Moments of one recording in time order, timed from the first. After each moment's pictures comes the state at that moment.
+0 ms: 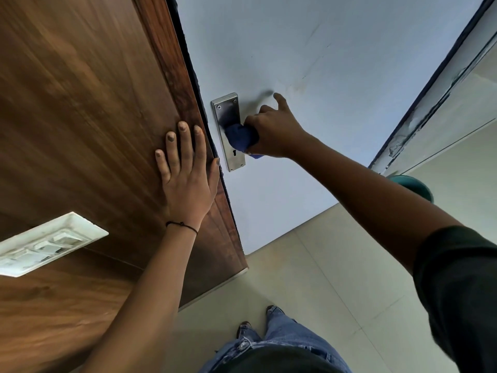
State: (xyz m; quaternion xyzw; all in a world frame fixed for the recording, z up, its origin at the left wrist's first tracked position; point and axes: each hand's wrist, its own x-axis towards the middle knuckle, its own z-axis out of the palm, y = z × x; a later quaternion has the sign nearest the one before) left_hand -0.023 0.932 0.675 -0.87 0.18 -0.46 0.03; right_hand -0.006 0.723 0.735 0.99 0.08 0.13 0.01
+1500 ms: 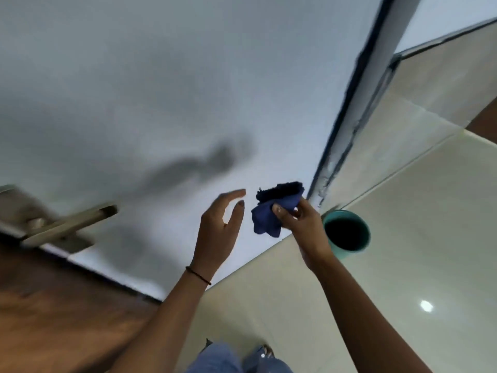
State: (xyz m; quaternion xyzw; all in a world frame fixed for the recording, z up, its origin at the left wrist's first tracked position) left_hand -0.081 0.557 0.680 -0.80 0.25 0.01 -0.55; right_hand -0.154 0.398 0.663 0.65 -0.23 0.16 -0.71
